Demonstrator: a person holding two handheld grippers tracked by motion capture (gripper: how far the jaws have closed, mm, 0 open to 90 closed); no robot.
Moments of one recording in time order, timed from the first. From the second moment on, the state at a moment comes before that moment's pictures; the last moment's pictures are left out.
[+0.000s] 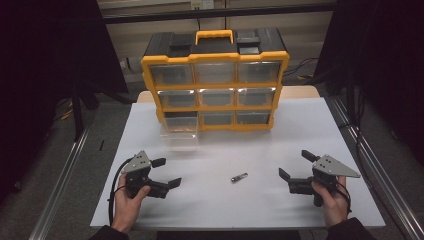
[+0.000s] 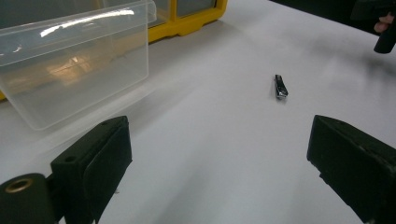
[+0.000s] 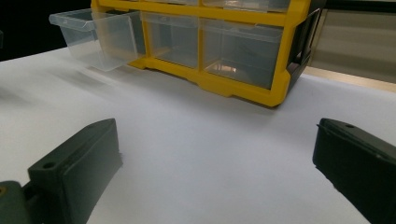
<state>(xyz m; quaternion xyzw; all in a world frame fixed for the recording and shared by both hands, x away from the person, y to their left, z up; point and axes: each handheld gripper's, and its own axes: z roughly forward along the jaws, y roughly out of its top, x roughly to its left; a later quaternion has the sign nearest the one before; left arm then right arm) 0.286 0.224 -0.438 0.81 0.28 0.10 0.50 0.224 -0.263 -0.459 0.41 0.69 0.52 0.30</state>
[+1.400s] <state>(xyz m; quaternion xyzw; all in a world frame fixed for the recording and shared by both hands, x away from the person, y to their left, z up) 0.304 0.105 -0.443 0.87 0.17 0.02 0.46 0.224 -0.262 -0.461 0.40 0.69 0.54 0.27</state>
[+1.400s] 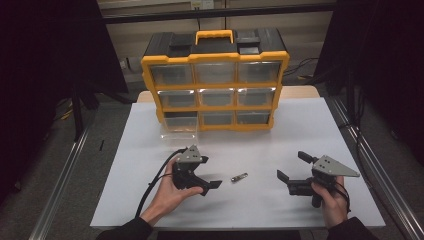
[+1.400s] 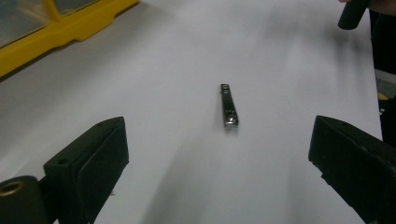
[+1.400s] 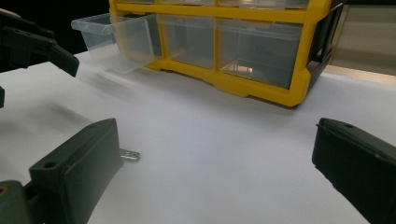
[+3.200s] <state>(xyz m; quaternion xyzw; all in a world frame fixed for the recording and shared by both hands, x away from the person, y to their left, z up) 0.341 0.029 -0.456 0.94 0.14 -0.04 0.30 0.222 -0.261 -0.462 0.39 0.70 0.53 0.27</state>
